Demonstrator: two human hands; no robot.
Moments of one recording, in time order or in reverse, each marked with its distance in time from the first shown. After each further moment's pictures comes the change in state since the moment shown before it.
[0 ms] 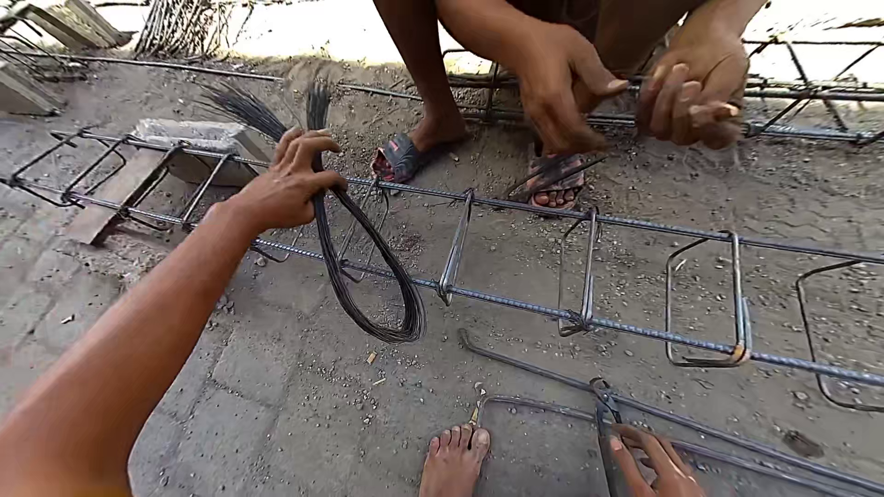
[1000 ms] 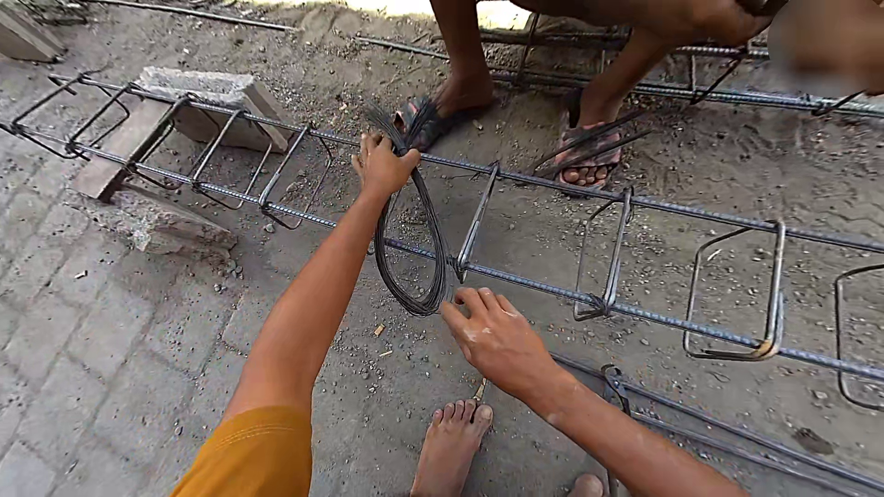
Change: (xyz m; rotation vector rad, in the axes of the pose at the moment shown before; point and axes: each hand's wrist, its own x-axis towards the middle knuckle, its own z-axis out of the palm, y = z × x) left_hand 0.087 0.045 0.108 -0.470 0.053 -1.073; right_hand 0.098 -0.239 0.054 -0.497 0.180 -1.058
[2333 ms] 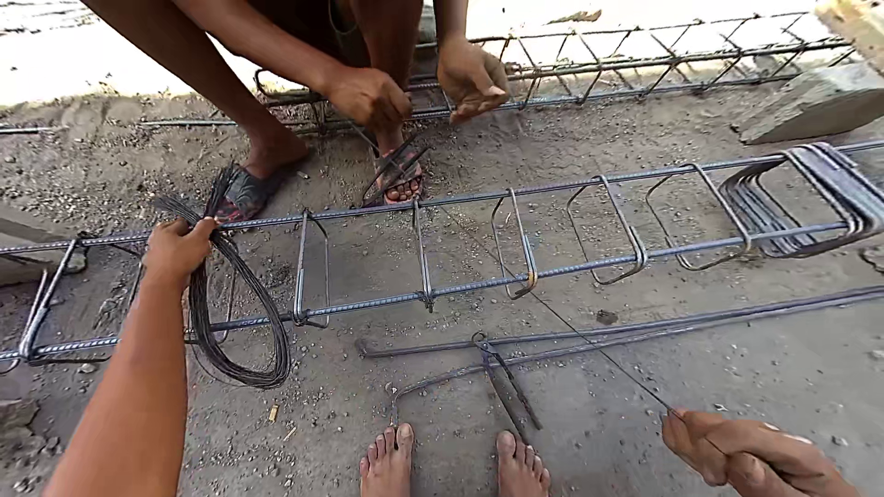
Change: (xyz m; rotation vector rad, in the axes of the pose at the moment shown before) left_hand 0.016 -0.012 -0.008 -0.084 -0.020 0.004; right_hand -0.337 0.042 -0.163 1.075 0.429 0.447
